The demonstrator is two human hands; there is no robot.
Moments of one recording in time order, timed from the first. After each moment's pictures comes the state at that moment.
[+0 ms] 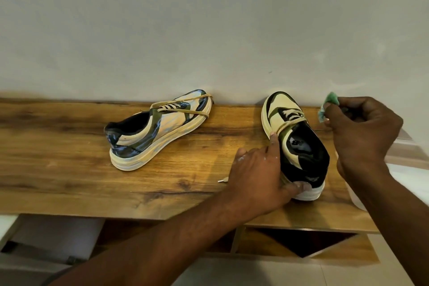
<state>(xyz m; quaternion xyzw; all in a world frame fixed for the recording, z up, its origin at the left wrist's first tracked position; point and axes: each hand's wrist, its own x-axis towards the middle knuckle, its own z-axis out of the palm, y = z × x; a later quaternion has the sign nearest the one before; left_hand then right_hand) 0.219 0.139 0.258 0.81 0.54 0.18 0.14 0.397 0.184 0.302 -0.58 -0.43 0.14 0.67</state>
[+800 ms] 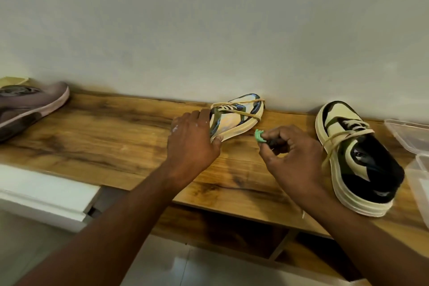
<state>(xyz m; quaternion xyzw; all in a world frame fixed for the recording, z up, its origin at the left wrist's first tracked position) 0.007 0.147 0.293 0.67 0.71 0.20 -0.07 0.225 0.153 0.267 -0.46 -0.70 0.16 0.52</state>
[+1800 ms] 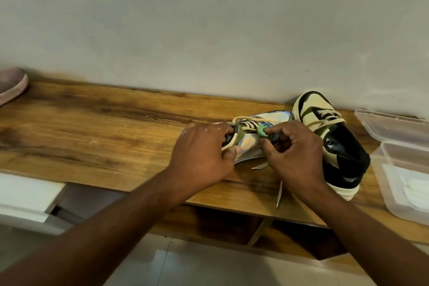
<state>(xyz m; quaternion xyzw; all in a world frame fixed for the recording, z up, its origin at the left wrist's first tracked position) 0.068 0.120 0.298 0.74 0.62 0.26 0.05 0.273 0.156 0.259 -0.53 -0.70 0.11 0.47</state>
